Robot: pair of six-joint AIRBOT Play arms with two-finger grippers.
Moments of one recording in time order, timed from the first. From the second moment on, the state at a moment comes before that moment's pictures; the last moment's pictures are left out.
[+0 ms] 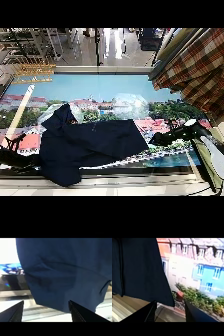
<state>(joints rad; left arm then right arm) 0.55 -1.13 0.67 1.23 -1.37 -1.13 -0.32 -1.58 0.99 -0.87 1.33 0.94</state>
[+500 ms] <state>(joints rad) 0.56 -1.29 0.64 1.16 -1.27 -1.05 -0.24 -1.66 0.99 -0.86 1.33 0.90</state>
